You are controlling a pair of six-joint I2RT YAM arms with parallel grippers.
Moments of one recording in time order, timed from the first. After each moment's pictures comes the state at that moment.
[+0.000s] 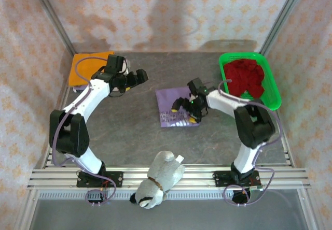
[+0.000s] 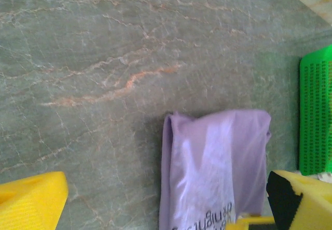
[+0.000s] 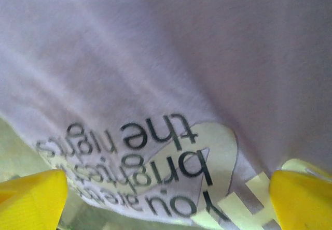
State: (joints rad) left arm -0.17 1.62 1.31 -0.55 0.31 -0.59; right arm 0.50 1.71 1.07 -0.59 -0.40 0.86
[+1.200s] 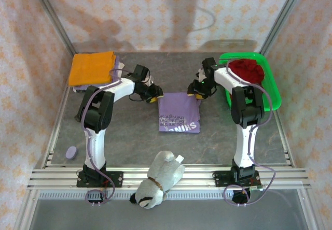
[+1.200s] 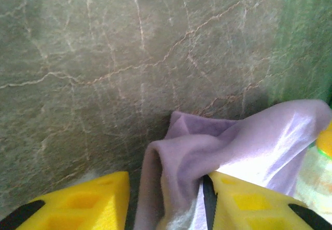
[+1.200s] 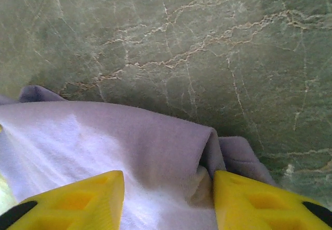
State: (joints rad) left arm -0.29 2.08 1.44 -0.45 0.53 -0.70; right arm 0.22 2.11 1.63 -0.88 -0.48 0.32
